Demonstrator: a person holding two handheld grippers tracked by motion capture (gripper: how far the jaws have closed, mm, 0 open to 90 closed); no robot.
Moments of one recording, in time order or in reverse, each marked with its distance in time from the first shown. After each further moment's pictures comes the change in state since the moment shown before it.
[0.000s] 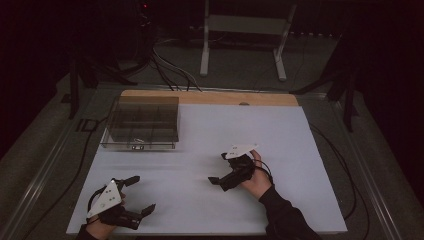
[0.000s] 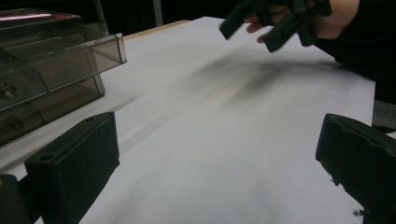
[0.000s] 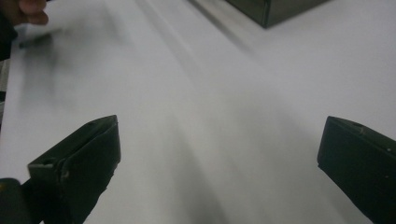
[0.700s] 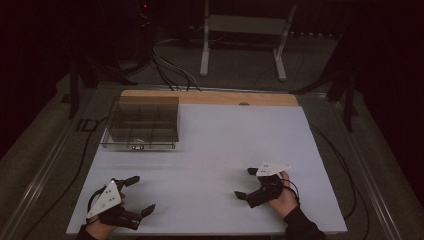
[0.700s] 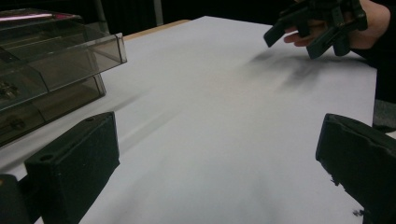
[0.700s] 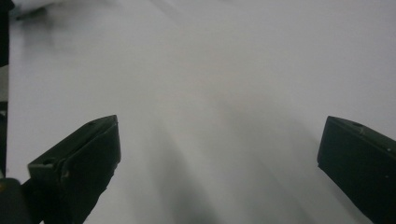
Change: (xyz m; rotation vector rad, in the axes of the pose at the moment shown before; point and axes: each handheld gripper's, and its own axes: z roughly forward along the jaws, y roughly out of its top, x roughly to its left) left arm 0.000 0.000 -0.001 -0.001 0.004 0.002; right arm -0.002 -0.075 -0.058 -0.042 -0.065 0.076
